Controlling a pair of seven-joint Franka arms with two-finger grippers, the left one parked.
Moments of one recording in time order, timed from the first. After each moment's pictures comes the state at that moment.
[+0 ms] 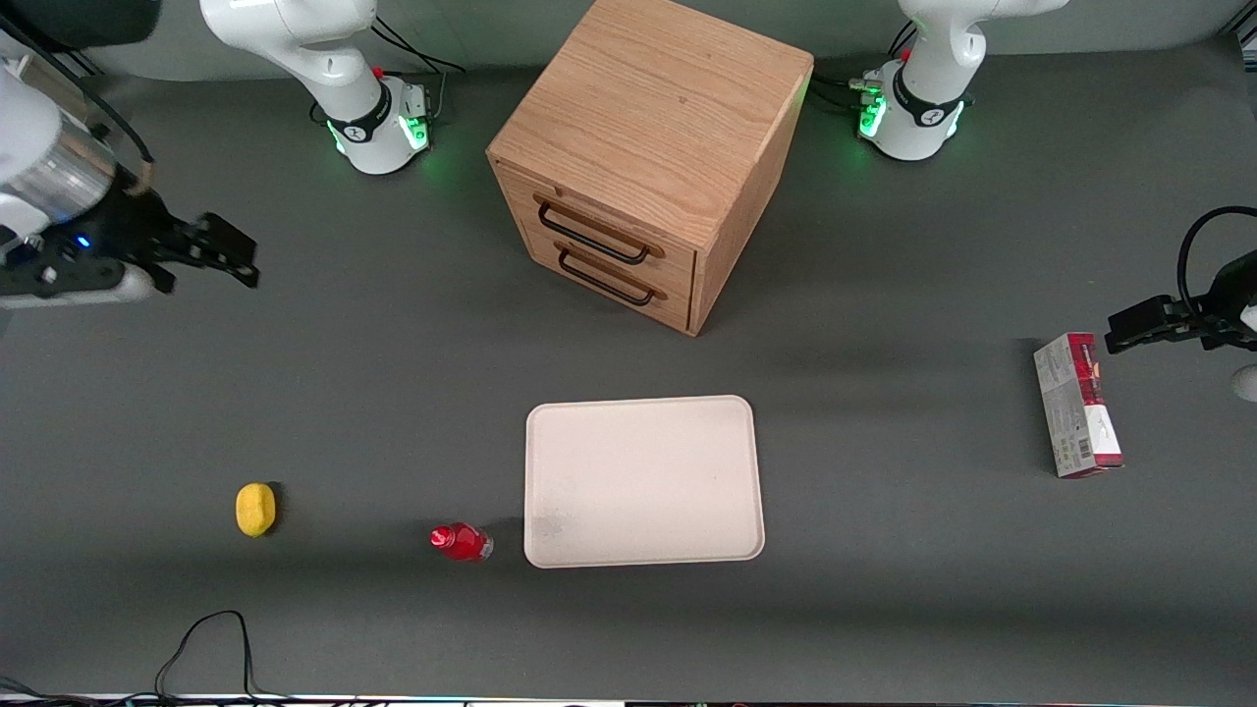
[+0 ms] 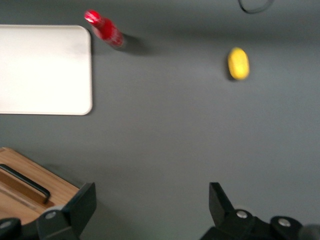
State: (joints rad) arm 0.13 0.10 0.08 -1.44 0.00 1.55 0.15
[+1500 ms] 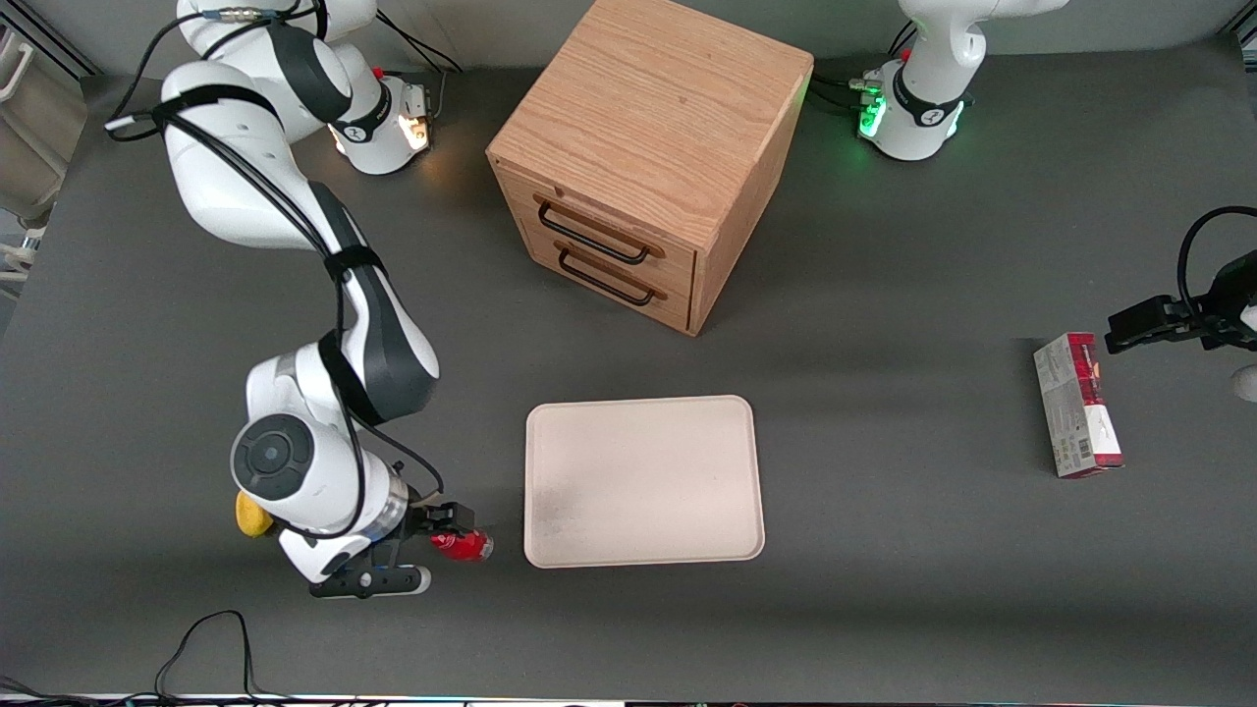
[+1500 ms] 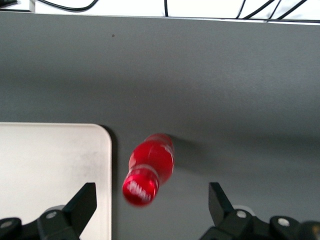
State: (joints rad) arm 0.21 0.98 0.17 -0.83 -0.16 1.93 0.31
